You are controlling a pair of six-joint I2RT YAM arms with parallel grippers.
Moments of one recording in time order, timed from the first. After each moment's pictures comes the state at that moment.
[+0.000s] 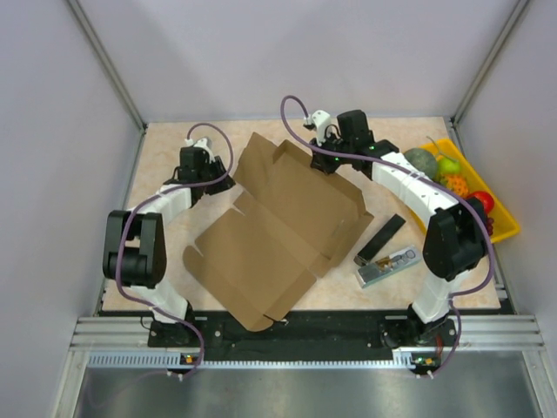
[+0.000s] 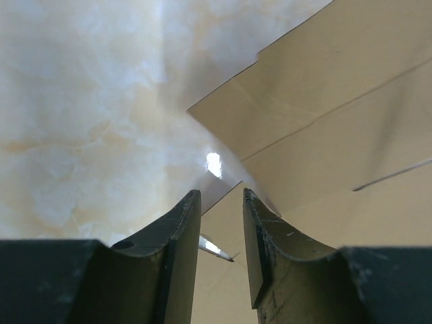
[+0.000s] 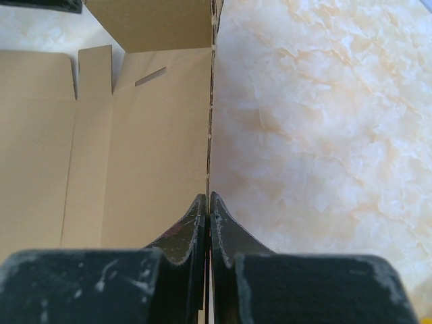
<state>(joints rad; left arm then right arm) -0.10 1.66 1.03 -0.03 0.23 -0.42 0.46 1.77 1.52 -0.40 -0.37 -0.26</state>
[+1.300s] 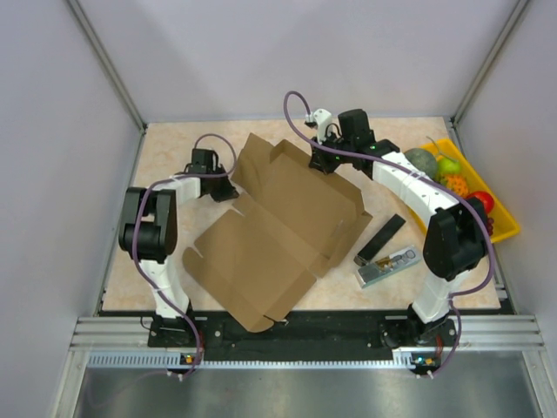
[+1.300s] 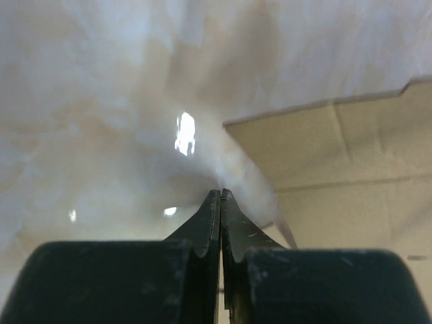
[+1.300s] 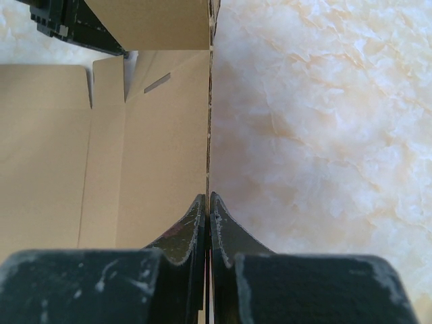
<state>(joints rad) -0.10 1.93 1.18 -0.16 0.26 -0.59 0.45 1.76 1.52 -0.39 -0.41 -0.21</state>
